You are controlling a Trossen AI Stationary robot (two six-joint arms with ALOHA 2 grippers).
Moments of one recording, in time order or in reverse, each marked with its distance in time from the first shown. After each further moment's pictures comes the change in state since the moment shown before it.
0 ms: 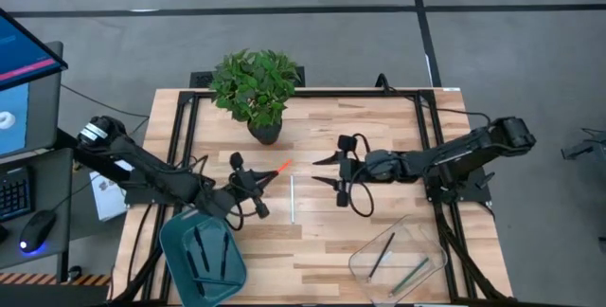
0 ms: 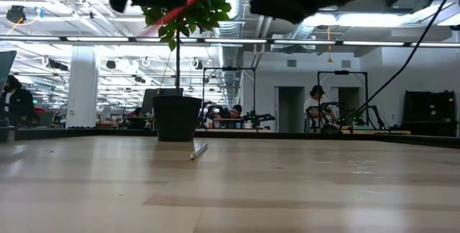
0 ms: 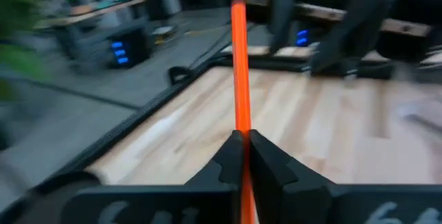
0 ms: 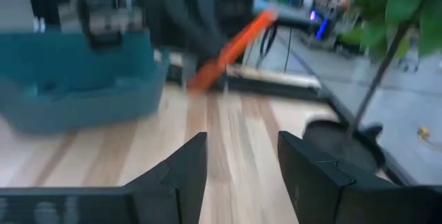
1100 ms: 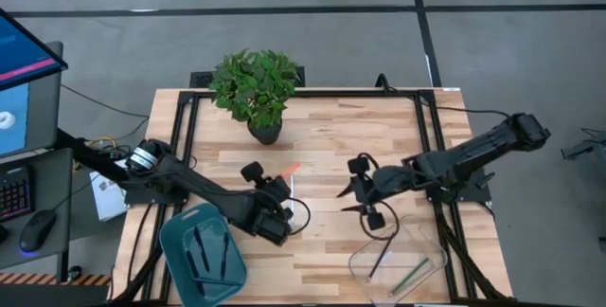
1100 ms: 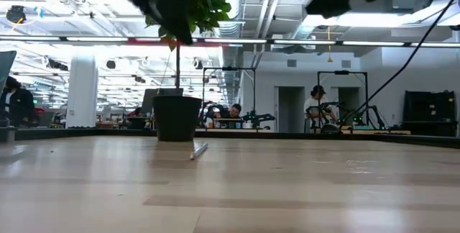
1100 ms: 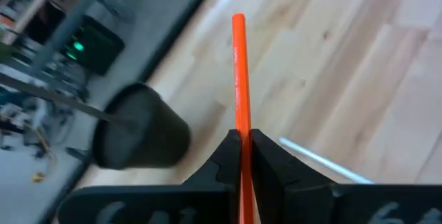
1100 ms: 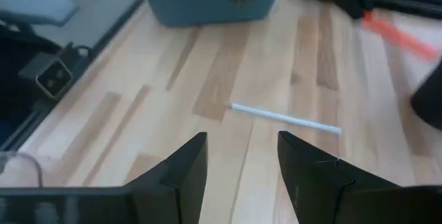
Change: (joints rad) left arm 0.029 0.535 0.749 -1.364 0.030 -0.697; right arm 0.155 -0.178 0.086 -0.665 -0.184 0.113
